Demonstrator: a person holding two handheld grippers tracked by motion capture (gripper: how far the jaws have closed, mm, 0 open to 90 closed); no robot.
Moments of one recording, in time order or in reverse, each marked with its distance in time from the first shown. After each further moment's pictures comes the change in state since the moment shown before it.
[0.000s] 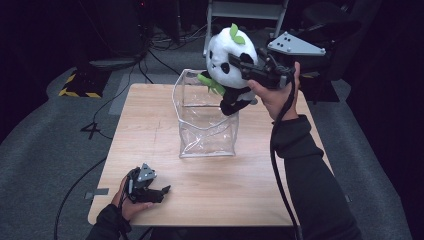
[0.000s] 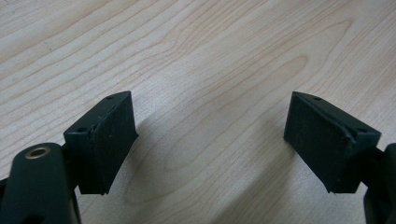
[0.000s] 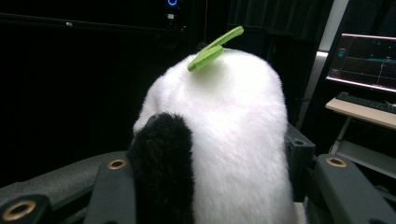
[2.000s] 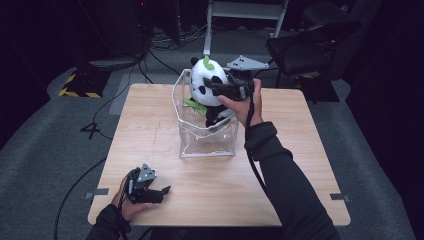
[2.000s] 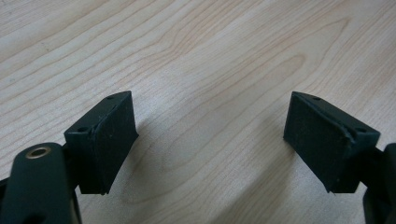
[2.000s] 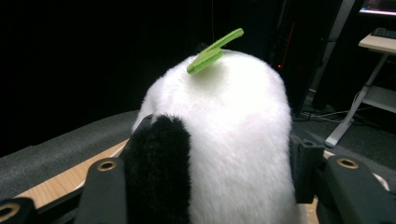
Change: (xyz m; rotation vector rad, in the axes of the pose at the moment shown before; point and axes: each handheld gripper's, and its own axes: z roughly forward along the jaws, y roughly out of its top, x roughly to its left) left arm 0.000 0.000 -0.001 0.002 -0.004 0.006; right arm 0.010 -0.082 0.084 0.199 0.034 0.064
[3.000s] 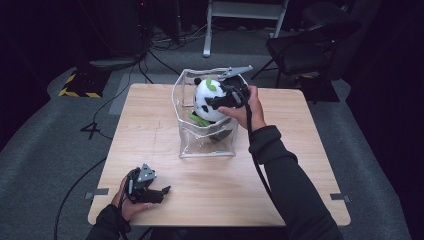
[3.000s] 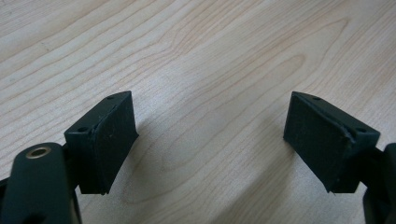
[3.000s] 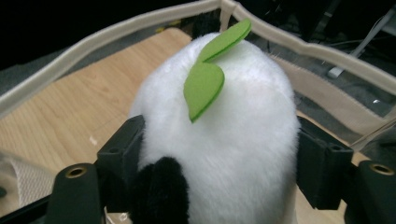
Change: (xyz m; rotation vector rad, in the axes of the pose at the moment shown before) left arm 0.000 0.000 0.000 0.000 0.000 0.000; right arm -0.008 -0.029 0.026 0.359 0.010 -0.041
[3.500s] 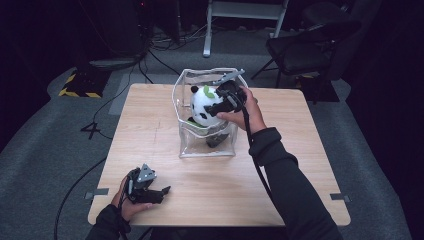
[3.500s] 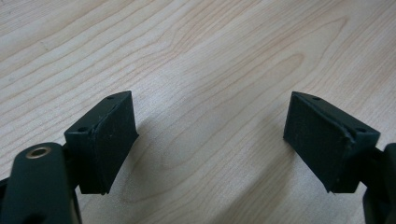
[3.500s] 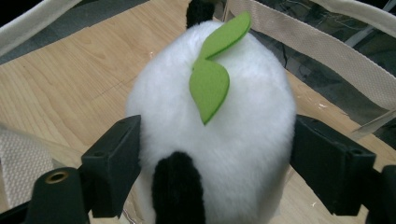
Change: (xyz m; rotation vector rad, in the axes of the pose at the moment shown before) left arm -0.001 -0.001 0.000 -0.002 -0.002 -0.006; right arm 0.005 -0.007 0.011 0.113 0.003 -0.026
